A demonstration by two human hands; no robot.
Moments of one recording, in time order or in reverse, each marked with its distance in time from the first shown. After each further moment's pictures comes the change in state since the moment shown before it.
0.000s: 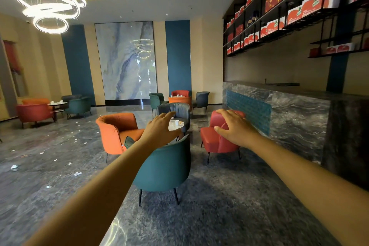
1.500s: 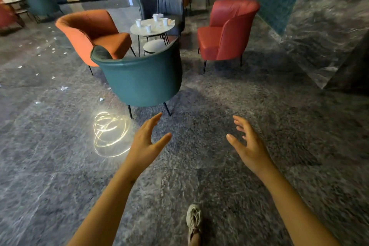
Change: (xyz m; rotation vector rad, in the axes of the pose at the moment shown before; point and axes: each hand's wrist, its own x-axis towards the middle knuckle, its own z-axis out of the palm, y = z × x) left_hand -0.019 -0.037 0.321 -0.529 -0.210 -0.343; right_hand -0.062 0.224 0.289 0.753 -0.181 0.455
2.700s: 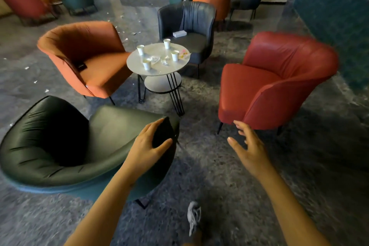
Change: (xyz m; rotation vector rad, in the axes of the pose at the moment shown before) left_hand 0.894 -0.068 0.164 0.140 0.152 -0.126; right_hand 0.964 0.147 -0.057 -0.036 -0.192 -0.113
